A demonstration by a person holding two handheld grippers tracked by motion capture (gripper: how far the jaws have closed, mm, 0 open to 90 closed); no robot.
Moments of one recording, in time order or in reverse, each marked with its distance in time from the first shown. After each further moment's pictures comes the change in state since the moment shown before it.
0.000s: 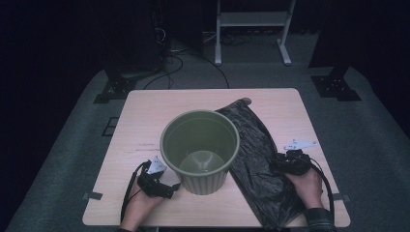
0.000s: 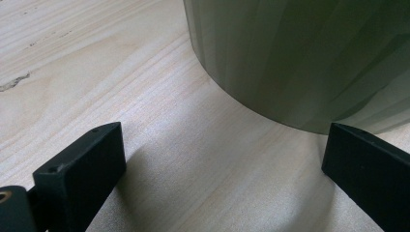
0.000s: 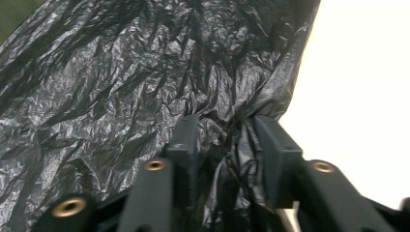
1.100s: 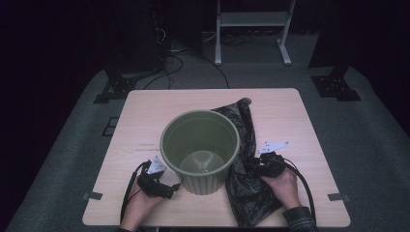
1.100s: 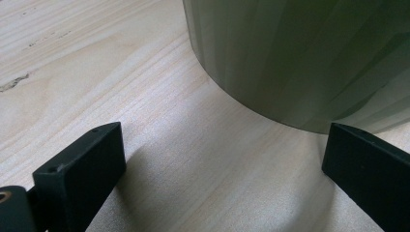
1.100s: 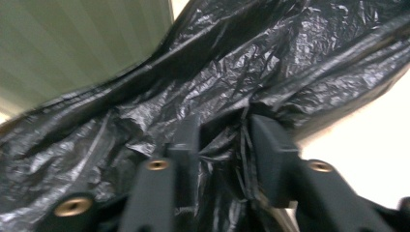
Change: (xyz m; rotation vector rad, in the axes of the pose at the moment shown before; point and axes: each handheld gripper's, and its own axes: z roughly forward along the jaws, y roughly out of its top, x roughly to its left) left arm 0.000 0.000 0.000 0.000 -0.004 0.004; right arm 0.060 0.029 0.030 -0.013 0.204 -0.078
